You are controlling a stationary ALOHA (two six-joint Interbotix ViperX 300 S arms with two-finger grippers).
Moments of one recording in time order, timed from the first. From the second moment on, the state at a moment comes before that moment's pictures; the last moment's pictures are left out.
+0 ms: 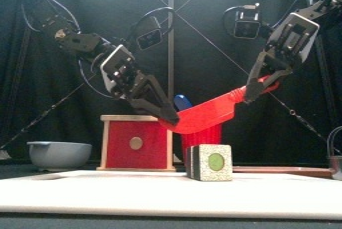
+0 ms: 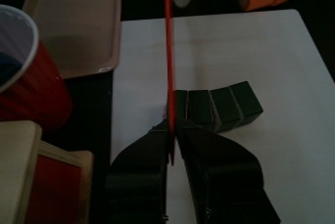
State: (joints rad) left arm 0.02 0.08 0.72 0.07 -0.26 0.00; right arm -0.02 -0.37 0.93 0.35 0.14 -0.15
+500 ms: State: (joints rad) left arm 0.00 0.10 0.72 0.06 -0.22 0.00; right arm 0.01 -0.25 0.92 0.39 0.13 -0.15
